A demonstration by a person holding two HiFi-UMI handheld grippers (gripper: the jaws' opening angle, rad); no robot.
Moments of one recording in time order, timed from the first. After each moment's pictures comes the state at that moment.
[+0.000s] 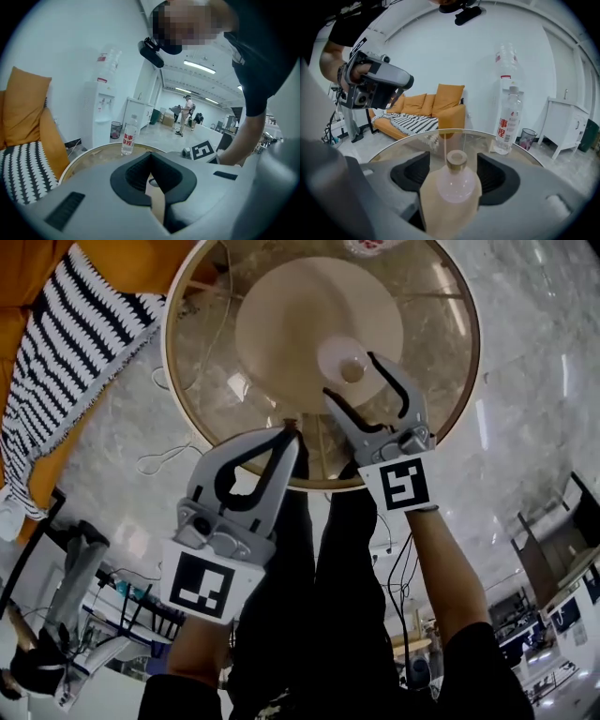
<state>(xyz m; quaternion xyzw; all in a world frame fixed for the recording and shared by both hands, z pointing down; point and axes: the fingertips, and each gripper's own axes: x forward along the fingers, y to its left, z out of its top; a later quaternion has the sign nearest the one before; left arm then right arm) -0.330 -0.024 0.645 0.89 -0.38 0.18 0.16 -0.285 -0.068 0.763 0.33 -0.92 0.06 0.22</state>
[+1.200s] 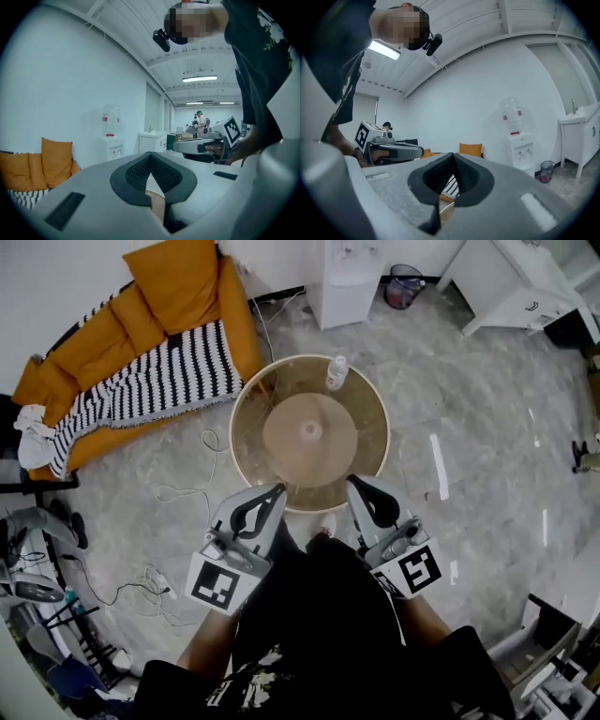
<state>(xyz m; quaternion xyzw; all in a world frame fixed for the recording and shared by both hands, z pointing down) -0.195 0.171 0.279 0.84 -0.54 0.09 0.04 -0.117 0.125 0.274 0.22 -0.97 0.05 -0.05</state>
